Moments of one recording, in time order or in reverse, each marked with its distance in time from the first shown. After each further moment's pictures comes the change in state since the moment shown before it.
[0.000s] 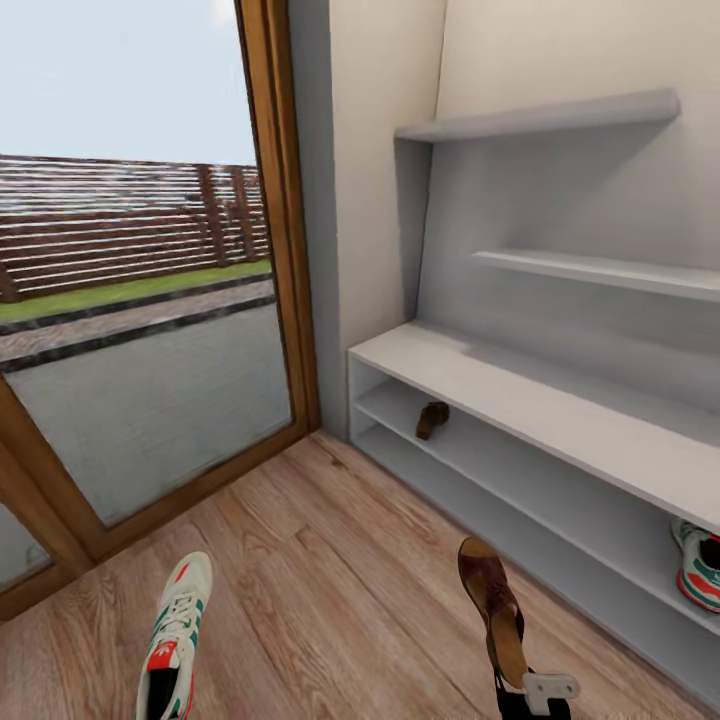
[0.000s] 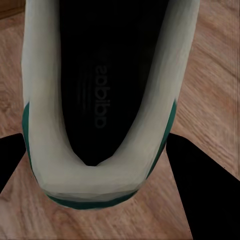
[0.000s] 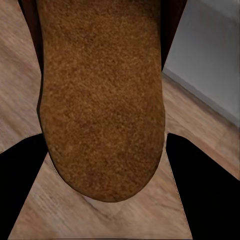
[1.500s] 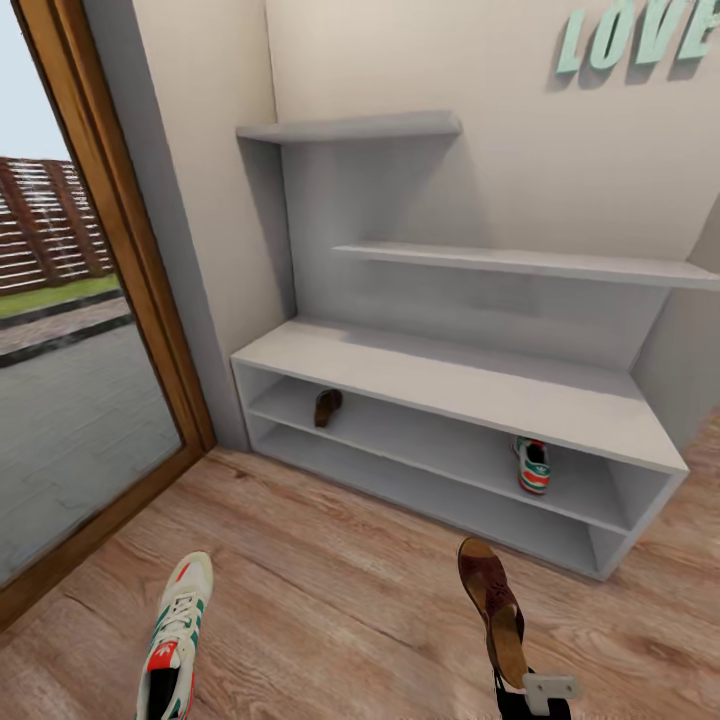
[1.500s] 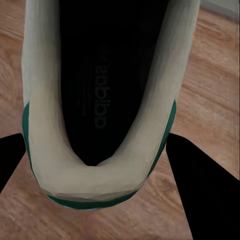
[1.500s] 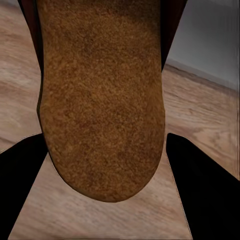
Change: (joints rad) left arm 0.000 0.000 -0.003 0.001 0.000 0.000 0.000; right arm 0.000 0.000 0.000 0.000 0.000 0.000 0.000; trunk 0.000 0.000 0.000
